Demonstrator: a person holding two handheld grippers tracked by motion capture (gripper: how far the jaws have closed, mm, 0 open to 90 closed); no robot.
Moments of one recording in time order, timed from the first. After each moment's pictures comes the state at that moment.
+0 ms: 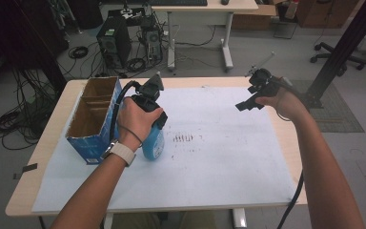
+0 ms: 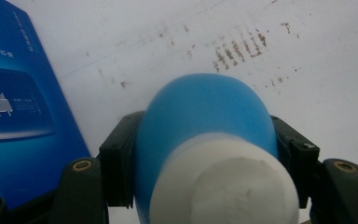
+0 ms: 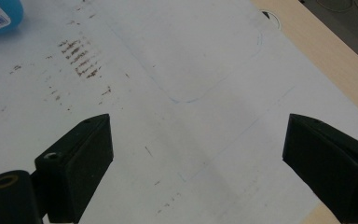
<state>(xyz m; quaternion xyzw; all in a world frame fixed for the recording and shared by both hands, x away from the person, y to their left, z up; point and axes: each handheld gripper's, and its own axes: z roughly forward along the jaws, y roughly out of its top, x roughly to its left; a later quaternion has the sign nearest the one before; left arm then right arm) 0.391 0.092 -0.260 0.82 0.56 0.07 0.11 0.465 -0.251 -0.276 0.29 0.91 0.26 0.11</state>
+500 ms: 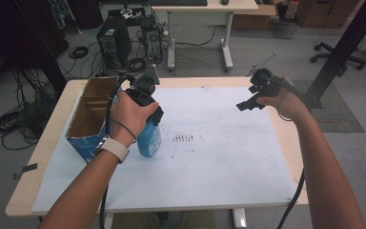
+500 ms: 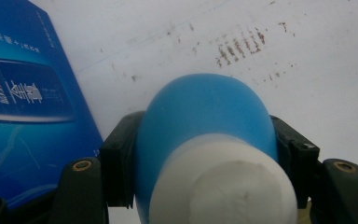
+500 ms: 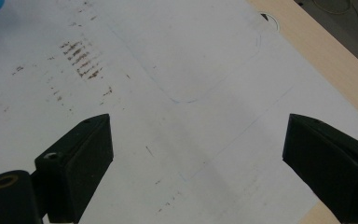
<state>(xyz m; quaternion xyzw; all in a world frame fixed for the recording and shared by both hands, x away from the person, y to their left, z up) 0.385 0.101 -0.235 0.82 0.56 0.07 0.11 0.462 -0.253 -0.274 0.29 0.91 0.27 0.11</state>
